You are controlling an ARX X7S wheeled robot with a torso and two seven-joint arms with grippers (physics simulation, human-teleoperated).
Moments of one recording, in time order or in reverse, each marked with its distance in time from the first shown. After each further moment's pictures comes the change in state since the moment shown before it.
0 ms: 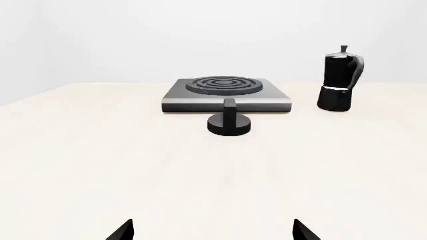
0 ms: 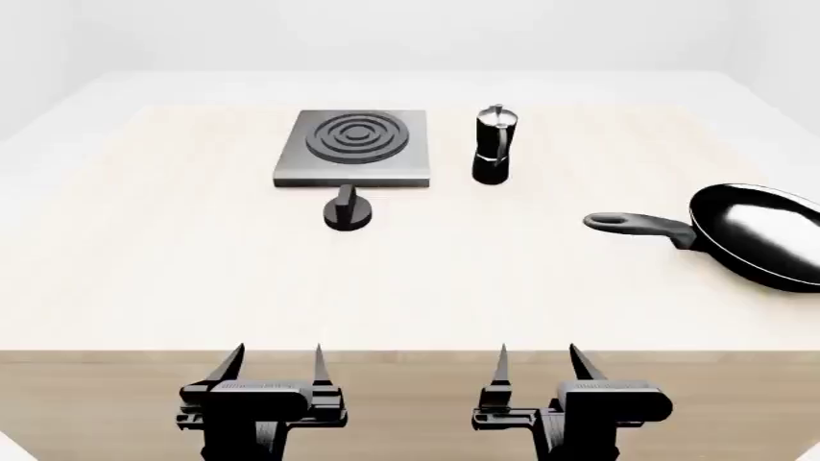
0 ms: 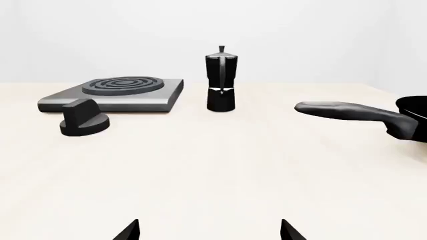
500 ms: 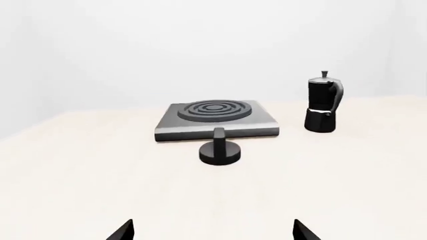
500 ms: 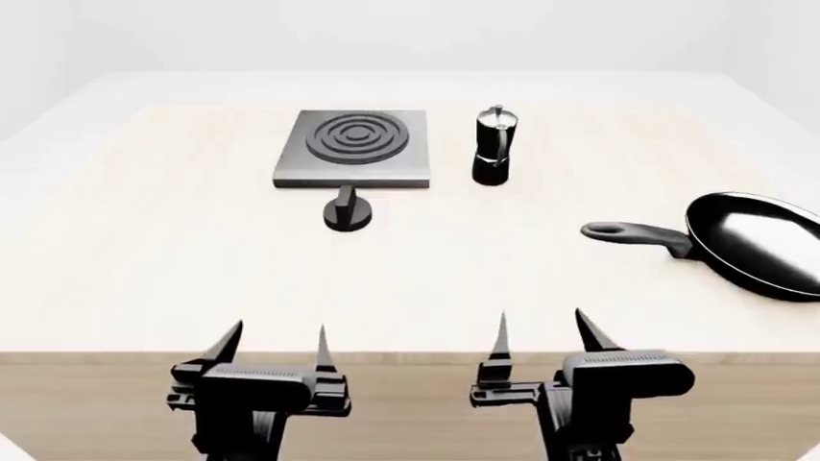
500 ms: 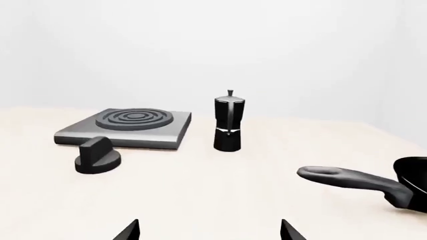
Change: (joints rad) left arm 0.021 -0.062 0.080 0.251 -0.017 -0.175 -0.050; right arm 0.000 0.061 -0.077 -0.299 0.018 0.212 0.056
